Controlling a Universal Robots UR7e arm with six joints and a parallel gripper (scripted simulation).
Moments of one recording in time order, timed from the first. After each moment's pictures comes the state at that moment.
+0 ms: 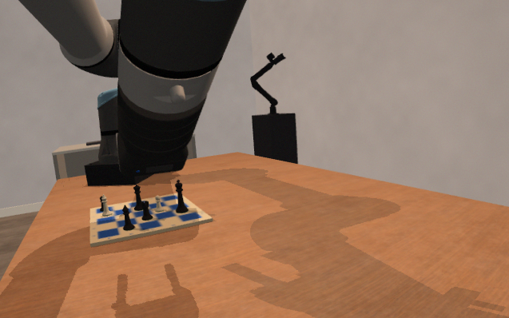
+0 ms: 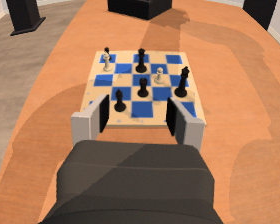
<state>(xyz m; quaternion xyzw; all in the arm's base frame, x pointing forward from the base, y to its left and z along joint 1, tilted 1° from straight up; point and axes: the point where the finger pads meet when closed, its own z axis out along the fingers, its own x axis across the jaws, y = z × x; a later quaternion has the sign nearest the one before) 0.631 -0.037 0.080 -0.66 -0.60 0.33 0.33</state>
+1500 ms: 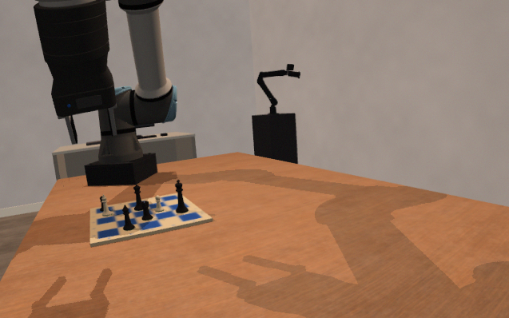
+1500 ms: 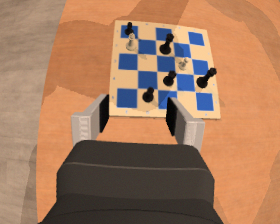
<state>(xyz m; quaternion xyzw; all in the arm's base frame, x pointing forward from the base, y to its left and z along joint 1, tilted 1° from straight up) 0.585 -0.100 0.129 -0.70 -0.66 0.15 0.22</state>
